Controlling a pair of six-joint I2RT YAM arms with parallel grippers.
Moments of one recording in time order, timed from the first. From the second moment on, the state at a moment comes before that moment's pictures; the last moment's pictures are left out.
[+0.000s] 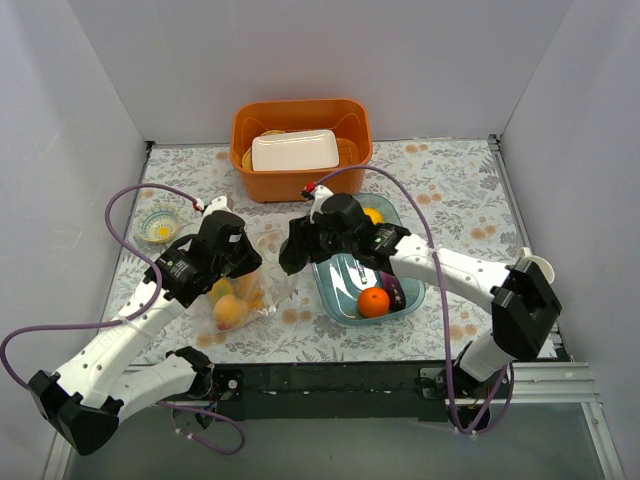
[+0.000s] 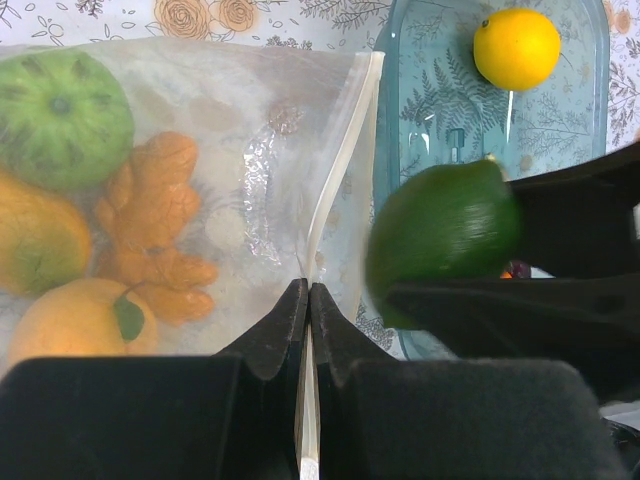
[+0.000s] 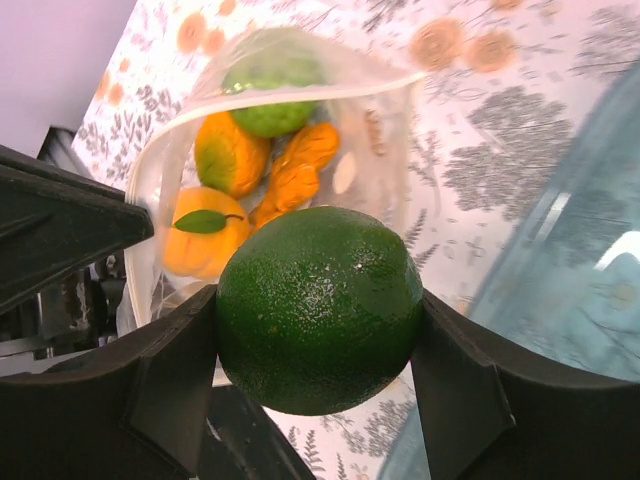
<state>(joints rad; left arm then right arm) -0.62 0.96 1.01 -0.81 -0.23 -0.82 0.92 1.54 1.18 -0.18 -0.17 0.52</state>
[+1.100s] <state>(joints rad) -0.61 0.95 1.01 -0.82 -0.27 -0.82 0.98 1.71 1.32 -0.18 -0.32 0.42</state>
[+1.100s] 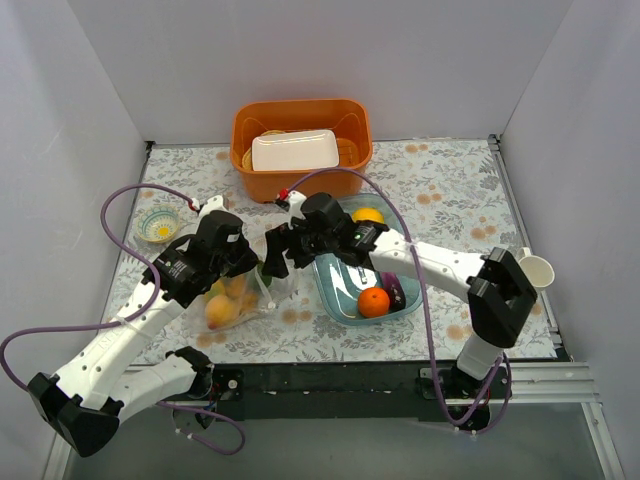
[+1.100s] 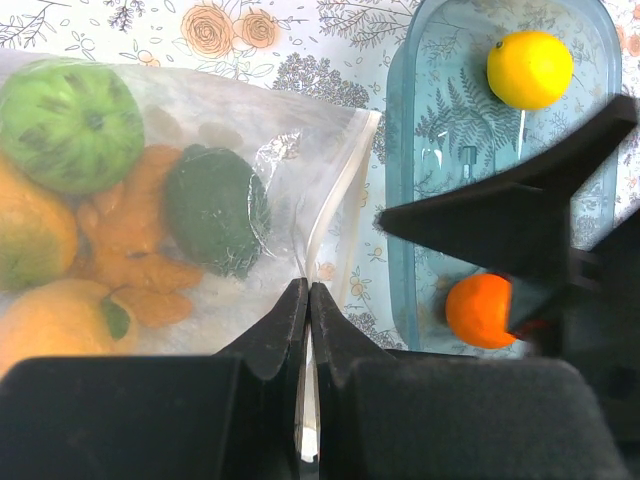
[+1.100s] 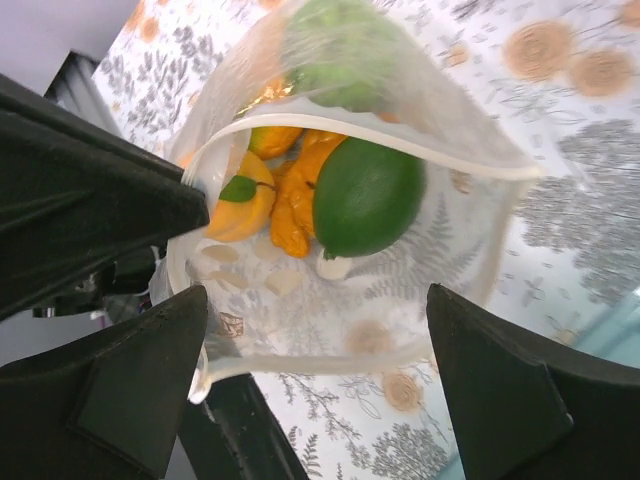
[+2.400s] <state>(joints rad) -0.61 0.96 0.99 -0.76 -0.24 -0.82 0.84 1.16 0.80 -0.66 0.12 0.63</state>
